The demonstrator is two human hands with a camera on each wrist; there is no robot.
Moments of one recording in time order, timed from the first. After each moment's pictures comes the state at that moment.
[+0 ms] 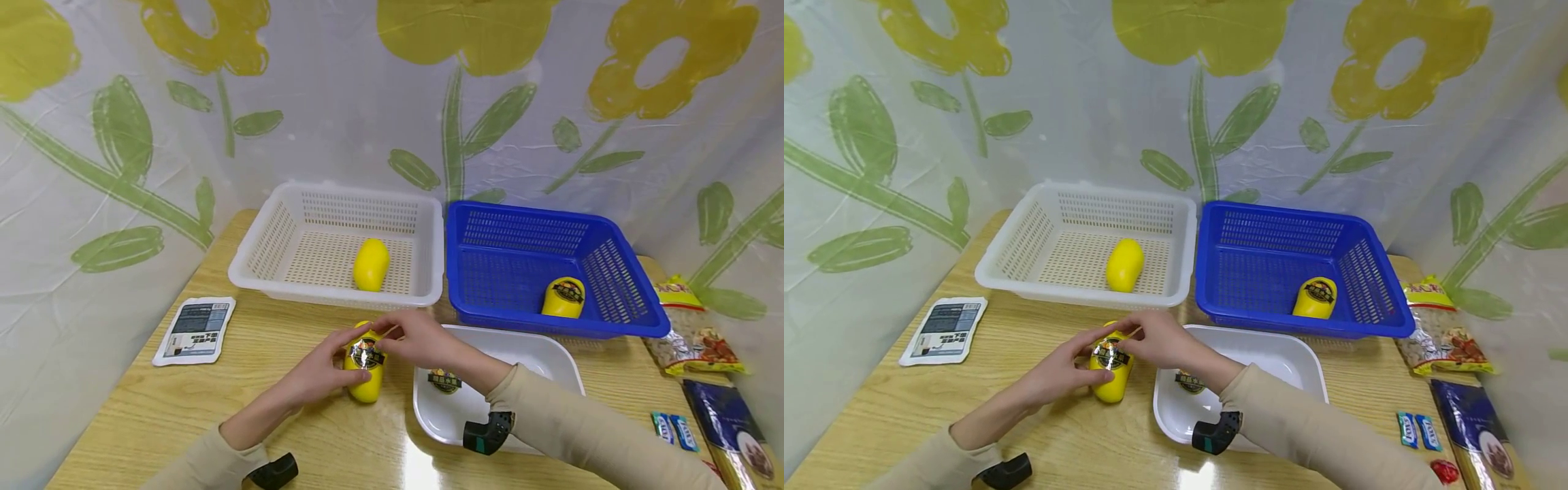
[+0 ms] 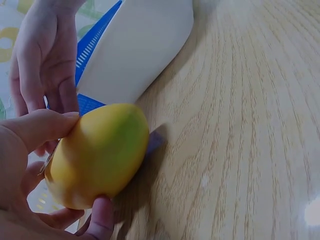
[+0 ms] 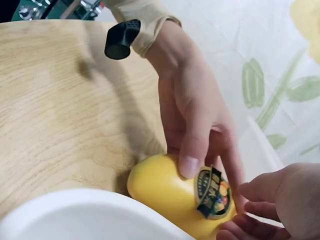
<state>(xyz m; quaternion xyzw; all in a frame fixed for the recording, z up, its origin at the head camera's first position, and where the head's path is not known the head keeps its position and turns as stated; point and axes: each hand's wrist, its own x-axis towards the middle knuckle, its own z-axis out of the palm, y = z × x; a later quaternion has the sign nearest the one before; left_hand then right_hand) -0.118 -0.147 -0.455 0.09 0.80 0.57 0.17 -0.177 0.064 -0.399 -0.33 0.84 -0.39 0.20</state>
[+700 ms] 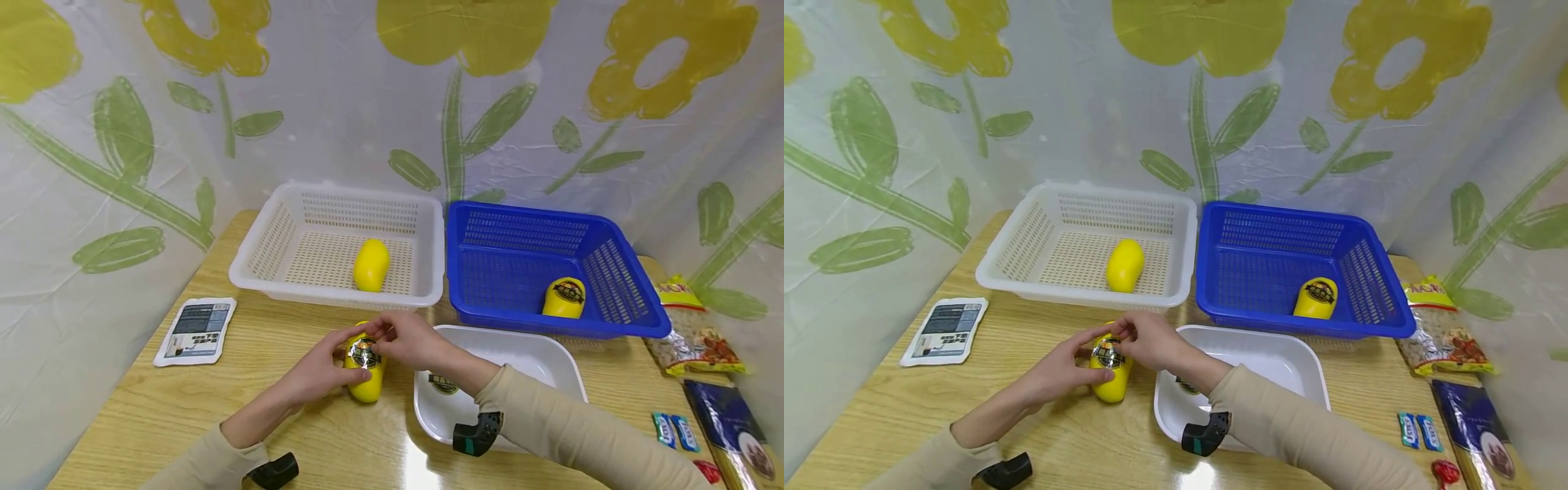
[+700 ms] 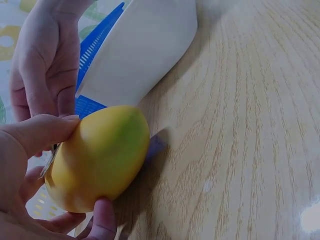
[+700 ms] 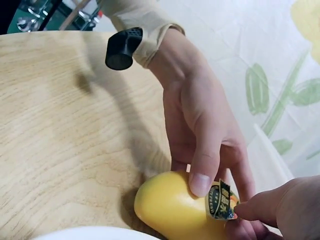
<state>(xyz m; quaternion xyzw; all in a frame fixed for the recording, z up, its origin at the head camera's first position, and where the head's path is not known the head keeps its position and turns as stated) -0.119 -0.144 -0.450 0.04 0.79 0.58 0.17 -0.175 0.050 -0.402 -0.28 0.86 -0.39 0.20</state>
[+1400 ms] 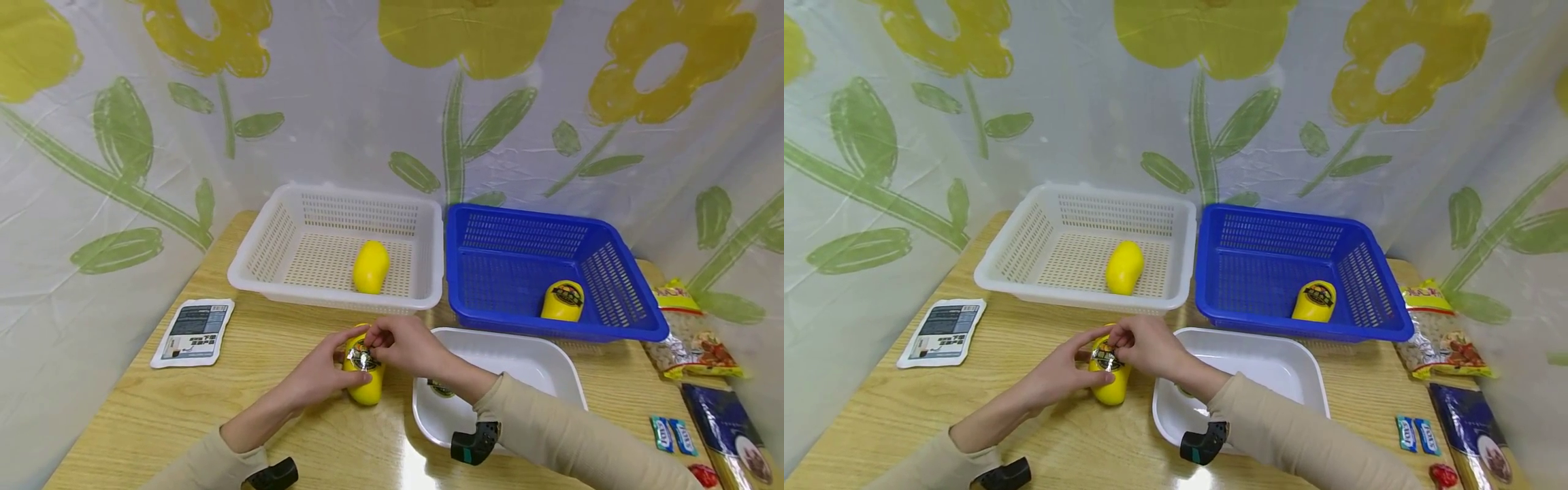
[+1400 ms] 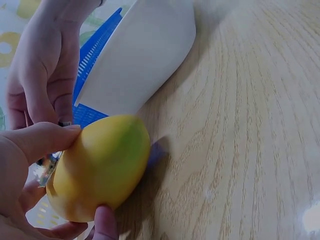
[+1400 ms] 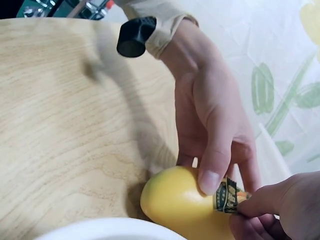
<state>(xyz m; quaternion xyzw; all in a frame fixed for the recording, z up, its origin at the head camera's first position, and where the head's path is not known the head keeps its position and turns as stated) -0.118 -0.140 -0.450 0.02 0.79 0.59 0.16 -0.171 0.049 -0.409 -0.34 0.85 -0.38 0.13</state>
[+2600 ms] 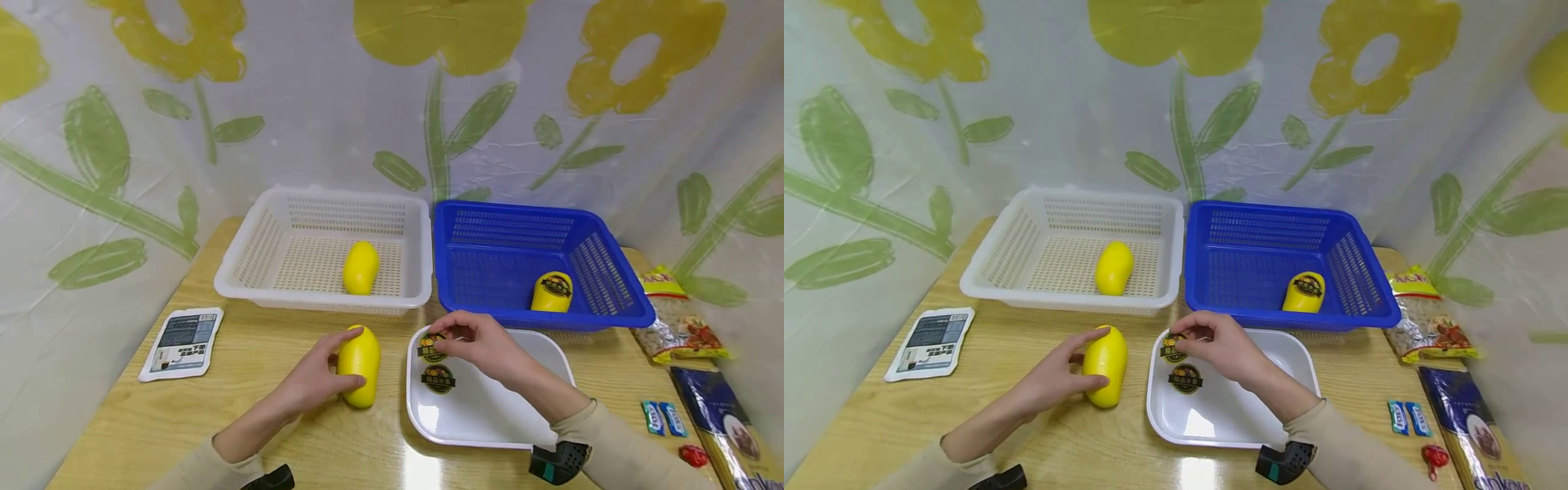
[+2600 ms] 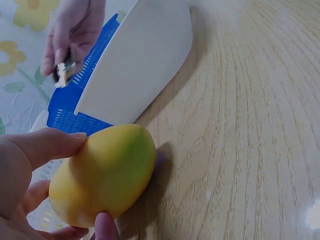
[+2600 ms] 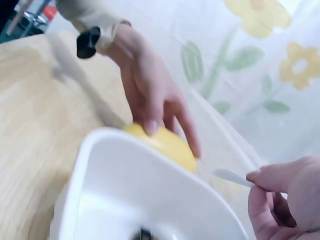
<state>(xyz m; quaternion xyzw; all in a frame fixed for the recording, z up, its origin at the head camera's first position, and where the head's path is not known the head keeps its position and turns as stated) -0.114 -0.134 -0.444 0.02 0.82 0.55 0.14 -0.158 0.159 -0.401 -0.17 0.80 -0.55 0.18</state>
